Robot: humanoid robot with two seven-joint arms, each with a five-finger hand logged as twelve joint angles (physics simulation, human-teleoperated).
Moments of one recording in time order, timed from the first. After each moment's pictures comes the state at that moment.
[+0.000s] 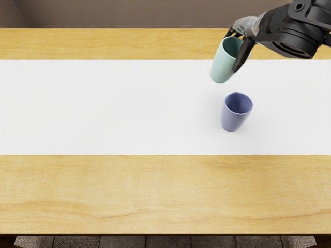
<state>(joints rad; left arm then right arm) -0.08 0.00 0.48 -0.21 0.22 0.17 0.44 1.90 -0.48 -0.46 1.29 -0.24 -0.09 -0.61</state>
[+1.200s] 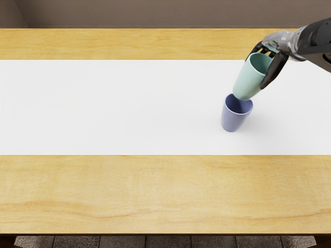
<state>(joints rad) -0.08 0.00 0.48 -0.20 0.22 0.17 0.44 1.96 -0.71 -0.53 1.51 -0.24 -0.05 -0.61</state>
